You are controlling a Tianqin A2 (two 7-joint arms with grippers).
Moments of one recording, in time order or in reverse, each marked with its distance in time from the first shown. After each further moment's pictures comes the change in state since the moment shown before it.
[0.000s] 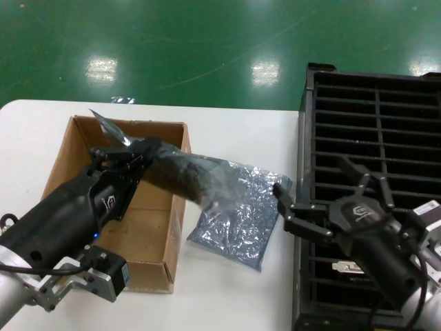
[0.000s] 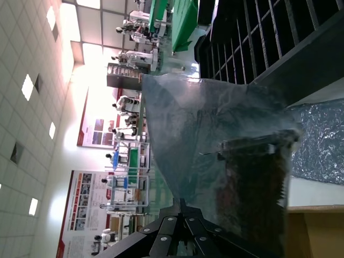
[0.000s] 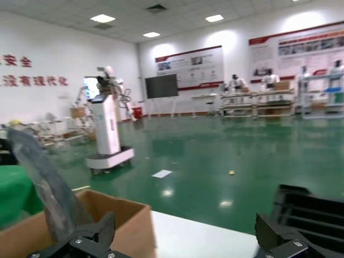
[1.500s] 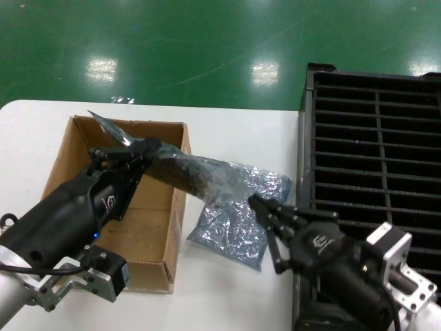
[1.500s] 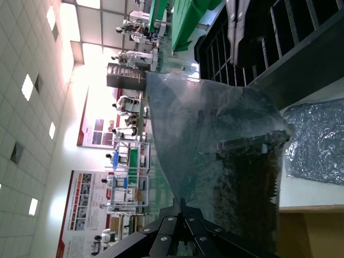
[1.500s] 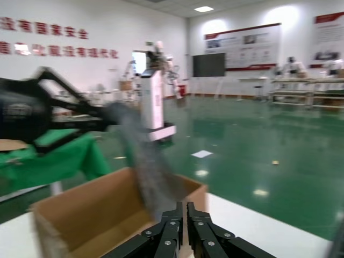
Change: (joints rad) left arm 0.000 0.000 0.000 0.000 0.000 0.000 0.000; right arm 0.001 0.031 -0.056 0.104 -0.380 -0.152 0.304
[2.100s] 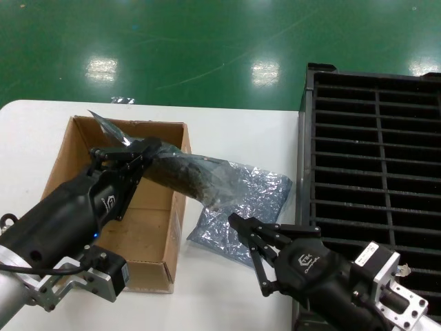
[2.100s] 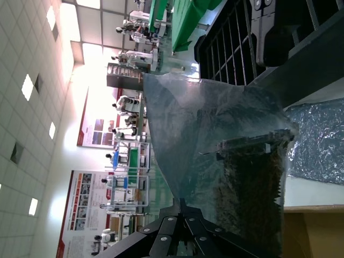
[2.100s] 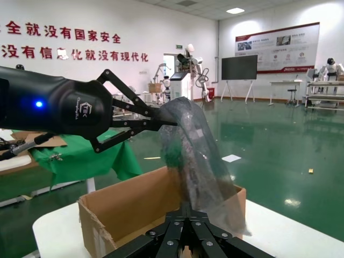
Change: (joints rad) left arm 0.000 0.000 0.000 0.000 0.000 0.000 0.000; right arm -0.033 0.012 -0.006 0.016 0.178 -0.084 -0.203
